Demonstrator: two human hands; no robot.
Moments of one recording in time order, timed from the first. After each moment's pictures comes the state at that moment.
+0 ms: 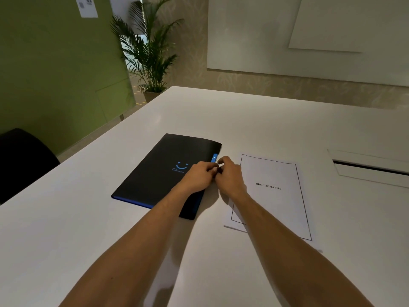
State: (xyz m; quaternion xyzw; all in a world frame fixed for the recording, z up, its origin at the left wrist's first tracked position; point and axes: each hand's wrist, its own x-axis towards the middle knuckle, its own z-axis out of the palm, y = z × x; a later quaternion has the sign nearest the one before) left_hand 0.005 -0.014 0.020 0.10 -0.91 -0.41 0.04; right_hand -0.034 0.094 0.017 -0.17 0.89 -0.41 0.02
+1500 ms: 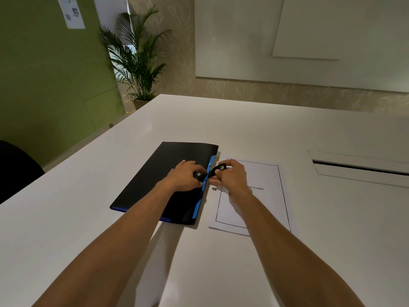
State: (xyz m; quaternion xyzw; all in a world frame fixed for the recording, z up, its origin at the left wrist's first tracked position) left_hand -0.007 -0.022 0.029 0.04 -0.97 -0.23 -0.02; right_hand -0.042 0.138 0.028 0.00 0.71 -0.69 0.12
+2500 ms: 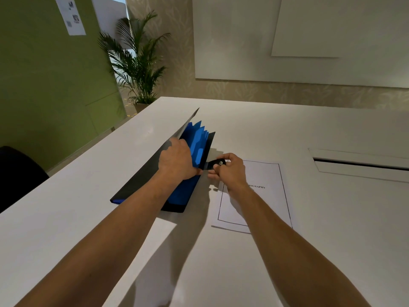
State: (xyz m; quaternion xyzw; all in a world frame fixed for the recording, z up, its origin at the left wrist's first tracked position) left_hand 0.014 -0.001 0.095 0.21 -0.97 0.02 0.09; right_hand -0.039 0.132 0.042 -0.04 0.70 -0.71 0.10
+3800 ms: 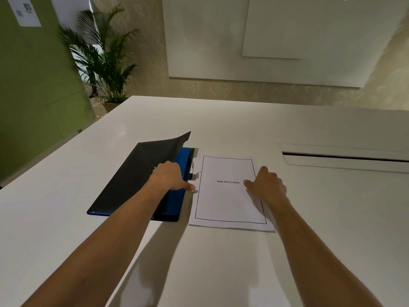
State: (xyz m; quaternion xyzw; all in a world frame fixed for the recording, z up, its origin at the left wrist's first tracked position) left_hand -0.007 0.019 0.060 0.13 -0.99 -0.05 -0.09; right_hand -0.036 0.276 0.048 0.05 0.98 -0.21 0.02
